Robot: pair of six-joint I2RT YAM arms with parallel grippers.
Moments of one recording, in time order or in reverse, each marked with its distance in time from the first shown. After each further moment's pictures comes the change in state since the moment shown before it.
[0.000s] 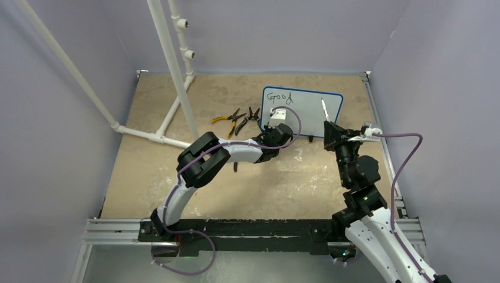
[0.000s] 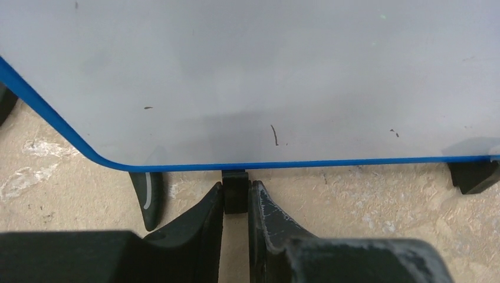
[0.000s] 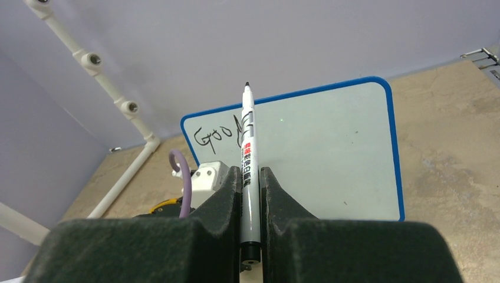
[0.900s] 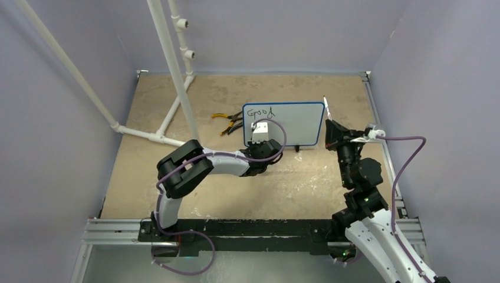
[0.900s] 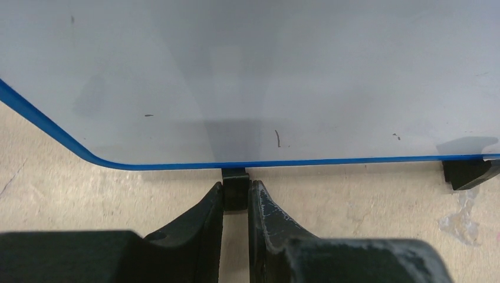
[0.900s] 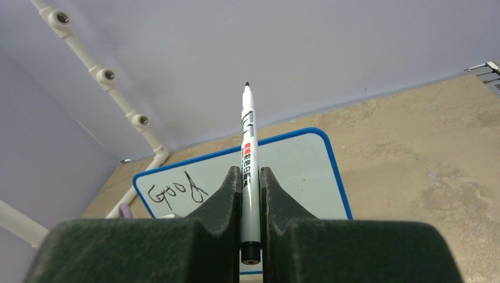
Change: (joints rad) left arm -0.062 -0.235 -0.318 -0.095 -0.091 -0.268; right arm 0.000 -0.021 -0.002 0.037 0.000 0.000
